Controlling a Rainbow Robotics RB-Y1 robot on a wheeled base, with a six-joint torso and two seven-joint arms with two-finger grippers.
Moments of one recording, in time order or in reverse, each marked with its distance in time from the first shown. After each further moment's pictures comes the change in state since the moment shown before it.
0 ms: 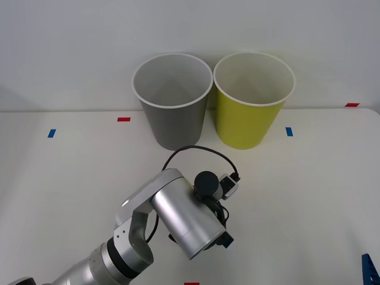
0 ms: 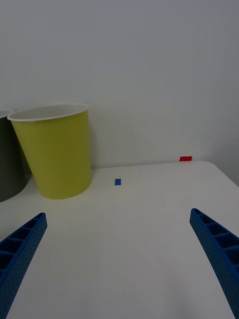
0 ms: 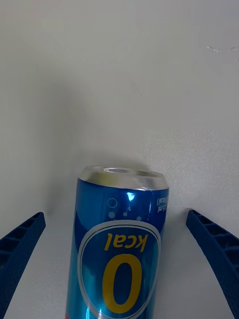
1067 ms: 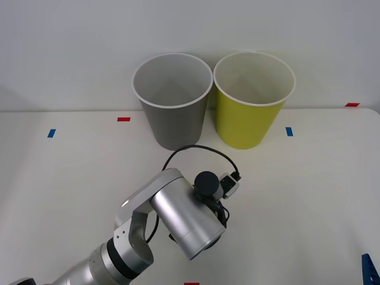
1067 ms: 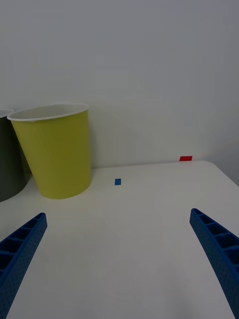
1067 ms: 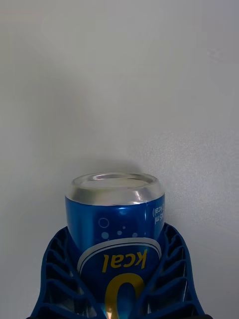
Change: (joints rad) right arm 0.000 0.000 0.000 0.000 0.000 0.000 0.000; left arm 0.002 0.005 0.000 -0.025 -0.003 -0.008 0.003
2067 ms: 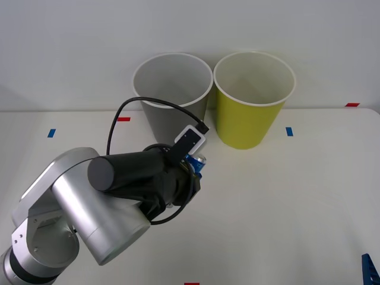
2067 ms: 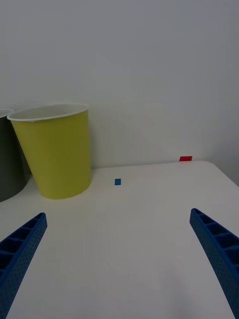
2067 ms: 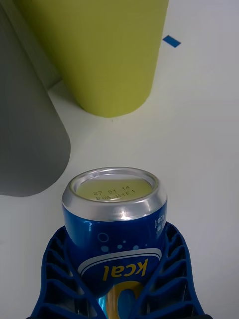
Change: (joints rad) right arm 0.000 0.000 0.000 0.000 0.000 0.000 0.000; left arm 0.071 0.260 0.193 -0.512 0.115 -0.080 0.016
